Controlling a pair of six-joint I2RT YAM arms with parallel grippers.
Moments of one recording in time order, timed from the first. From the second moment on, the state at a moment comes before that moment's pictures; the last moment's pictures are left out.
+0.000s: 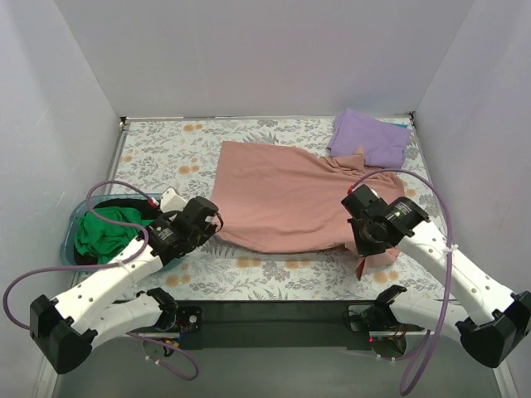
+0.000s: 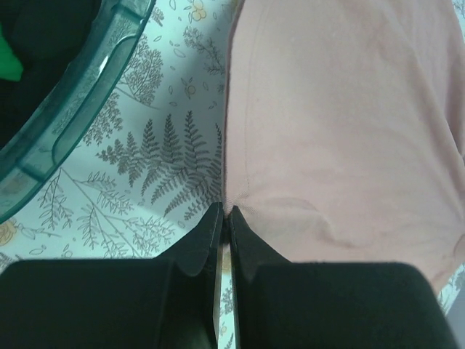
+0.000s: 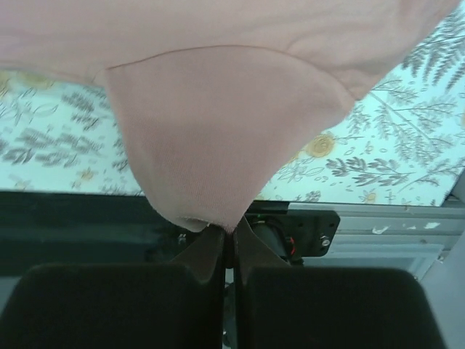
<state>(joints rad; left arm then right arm) -0.73 0.99 0.82 -0.79 -0.54 -1.34 0.68 1.05 1.03 -1.32 0.29 0.45</state>
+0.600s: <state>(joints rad) -0.73 0.95 0.75 -0.90 -0.48 -1.36 0.68 0.99 0.98 -1.37 0.19 0.42</state>
